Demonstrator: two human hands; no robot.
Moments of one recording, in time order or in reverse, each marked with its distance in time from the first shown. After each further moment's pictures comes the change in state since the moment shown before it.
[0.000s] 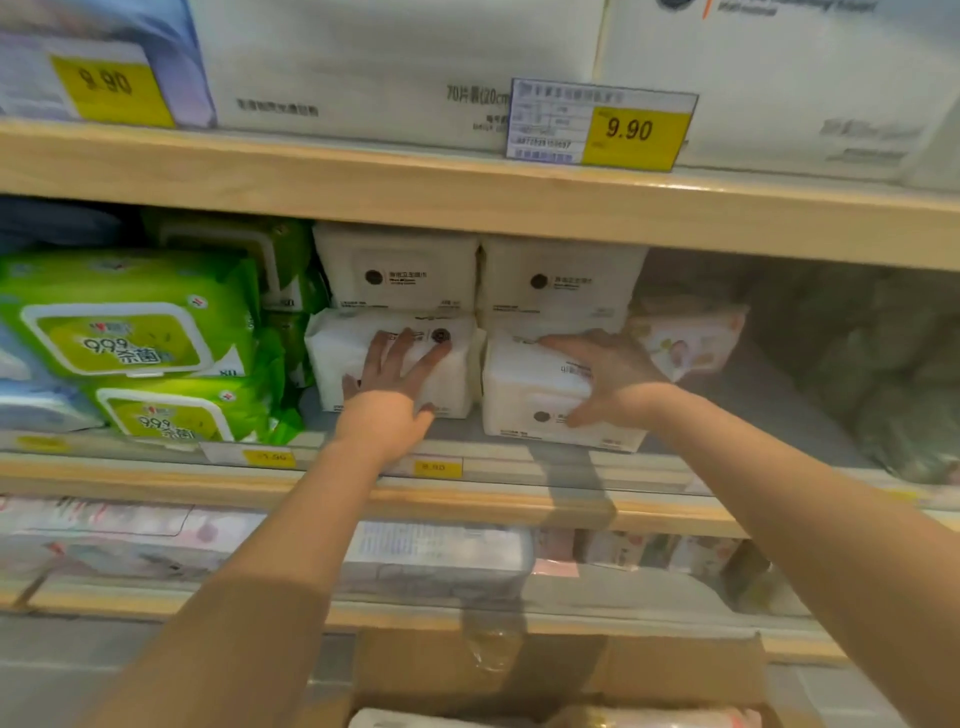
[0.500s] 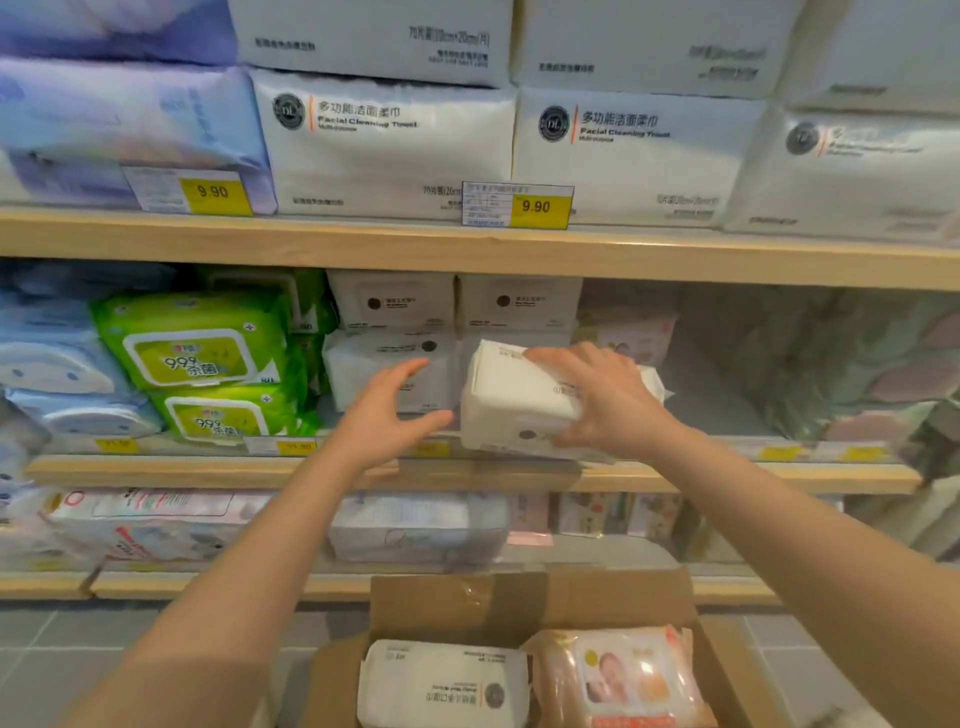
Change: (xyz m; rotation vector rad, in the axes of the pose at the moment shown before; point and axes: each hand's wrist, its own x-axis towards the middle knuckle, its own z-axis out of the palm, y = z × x) left_hand -0.092 0.042 -0.081 -0.593 -0.009 -0.007; right_hand -0.121 -0.033 -0.046 -0.019 0.215 -0.142
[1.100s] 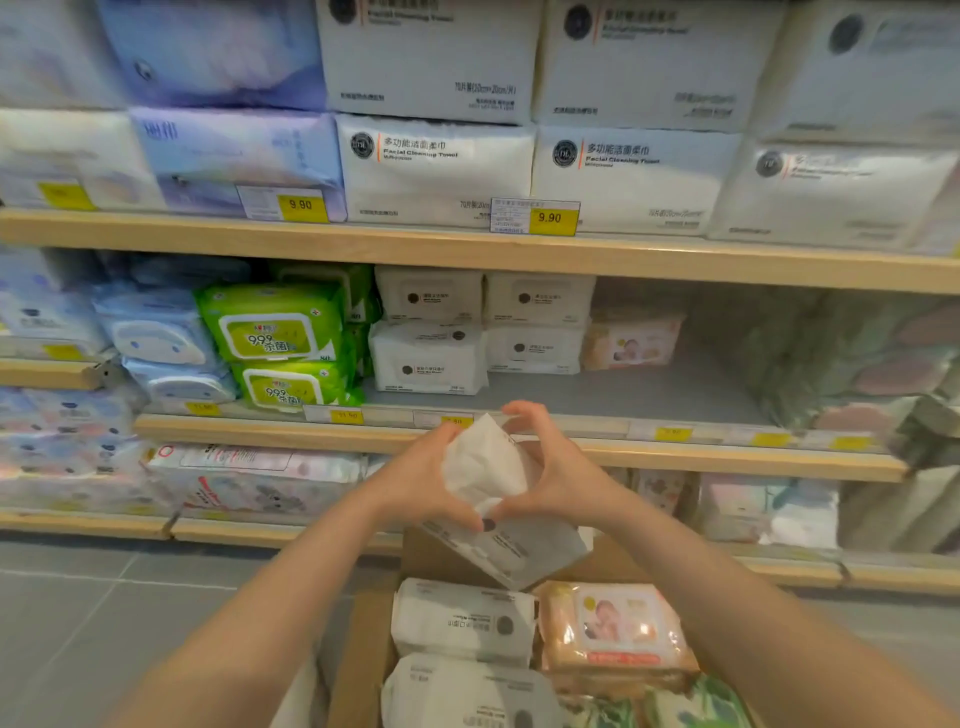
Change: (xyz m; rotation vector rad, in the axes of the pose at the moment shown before) left_hand -0.114 0.041 0.002 0.016 -0.265 -0.010; right_hand -0.083 -0.094 0.015 0.808 -0.229 0.055
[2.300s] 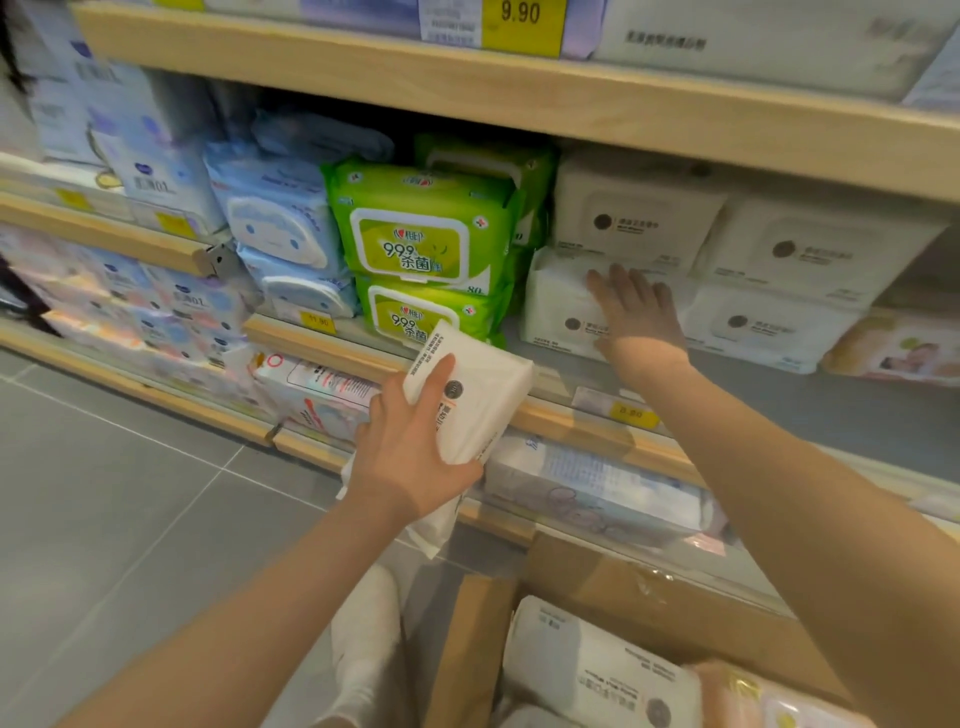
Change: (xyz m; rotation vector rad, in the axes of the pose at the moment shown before) left_hand 0.003 -0.178 -0.049 0.390 0.434 -0.439; right_hand 0.285 0.060 0.065 -1.038 0.183 -0.092
